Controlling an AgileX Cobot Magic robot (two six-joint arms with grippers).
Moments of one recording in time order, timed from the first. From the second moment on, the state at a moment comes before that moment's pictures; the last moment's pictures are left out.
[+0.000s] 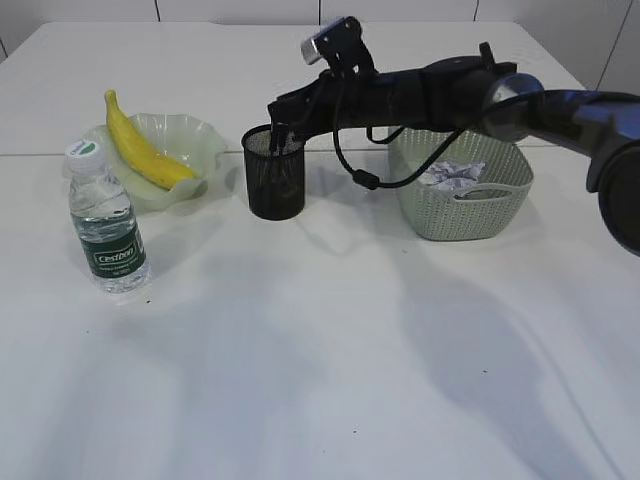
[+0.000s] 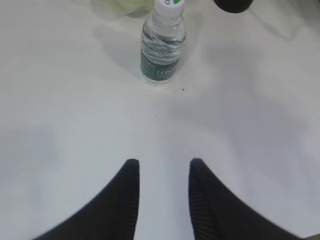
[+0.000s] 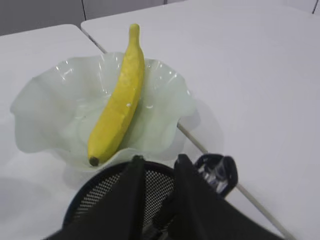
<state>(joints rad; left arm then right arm) -0.09 0.92 -0.97 -0.11 1.00 -0.01 0.26 2.57 -2.21 1.45 0.68 -1.73</state>
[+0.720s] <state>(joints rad) -0.09 0.92 -0.97 -0.11 1.04 -0.01 0.26 2.30 -2.21 0.59 0.82 -0.68</state>
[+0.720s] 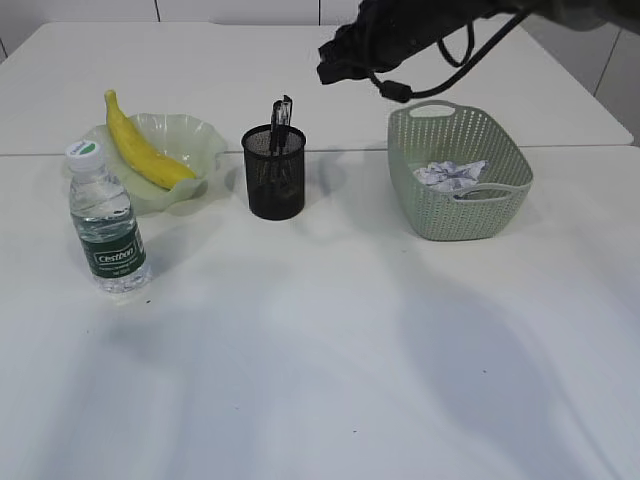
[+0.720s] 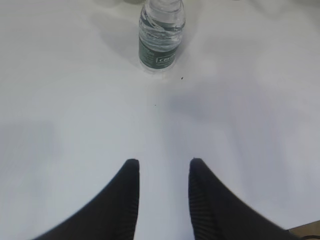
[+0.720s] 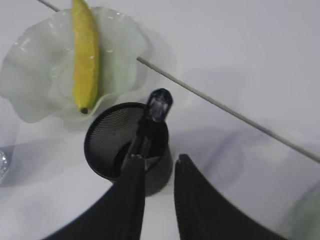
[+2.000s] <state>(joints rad) -0.09 0.92 -0.97 -0.09 1.08 -0.06 0.10 2.12 -2.21 0.10 1.24 -0.07</state>
